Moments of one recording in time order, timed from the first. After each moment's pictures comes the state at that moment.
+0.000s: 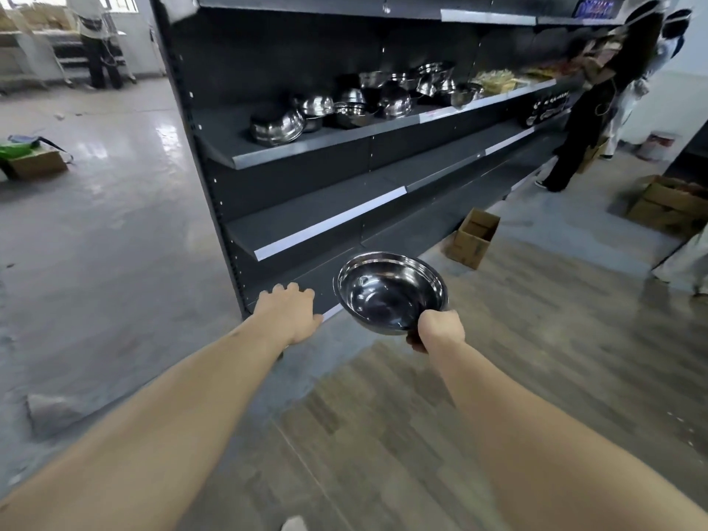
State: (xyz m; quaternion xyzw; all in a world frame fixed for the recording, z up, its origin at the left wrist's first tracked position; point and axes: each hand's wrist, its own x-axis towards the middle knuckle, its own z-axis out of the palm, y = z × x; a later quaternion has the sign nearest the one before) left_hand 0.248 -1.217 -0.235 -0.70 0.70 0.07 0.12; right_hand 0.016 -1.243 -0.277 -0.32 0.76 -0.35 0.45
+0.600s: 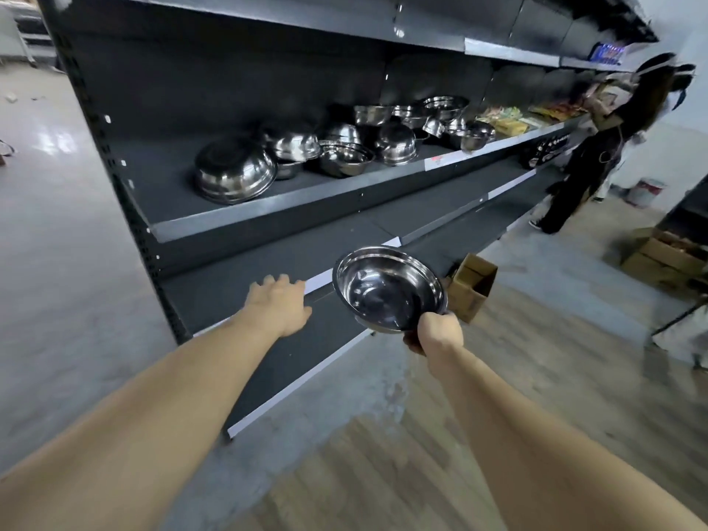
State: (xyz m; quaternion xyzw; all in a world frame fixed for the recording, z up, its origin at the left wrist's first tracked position) left_hand 0.270 -1.600 -0.227 -0.72 0.68 0.08 0.07; right_hand 0.031 -1.606 -0.243 -0.31 0.74 -0.40 0.44
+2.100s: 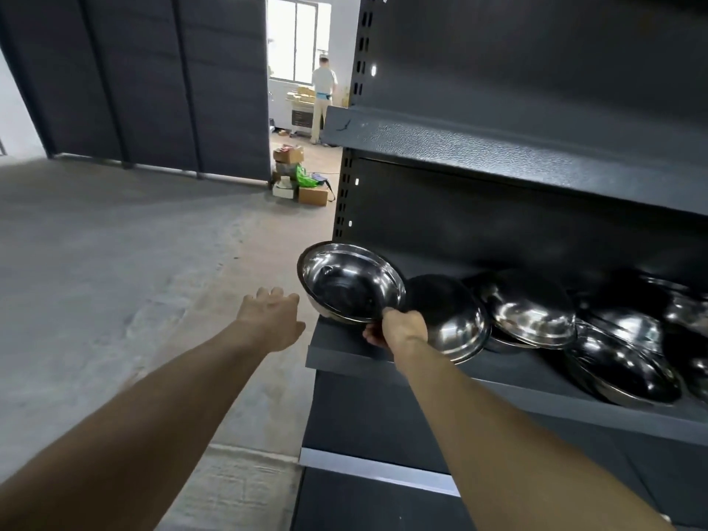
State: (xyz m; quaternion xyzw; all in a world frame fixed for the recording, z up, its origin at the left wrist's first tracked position) left_hand 0.530 -1.708 -0.176 -0.94 0.33 0.02 0.02; right_hand 0.421 -1.875 -0.185 -0.57 0.45 -0.20 0.66
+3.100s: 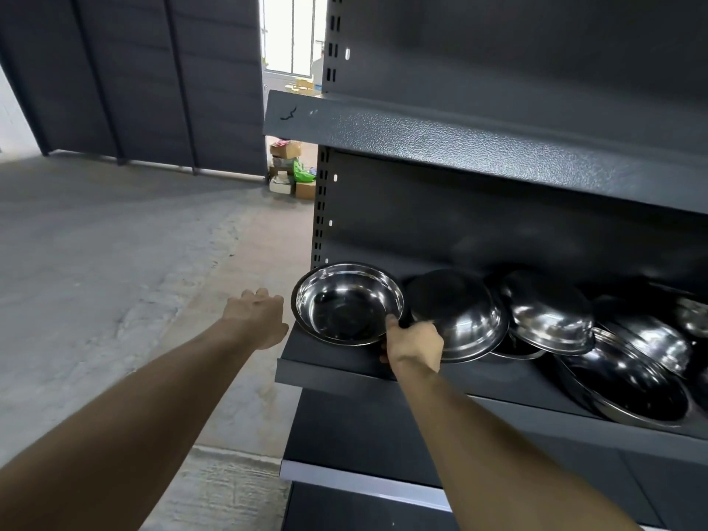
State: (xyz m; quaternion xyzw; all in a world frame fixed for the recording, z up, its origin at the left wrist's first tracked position) left_hand 0.549 -1.757 -0.183 -0.95 0.30 0.05 0.07; right_hand 0.408 -1.934 -0.213 -0.72 0.51 -0.20 0.42
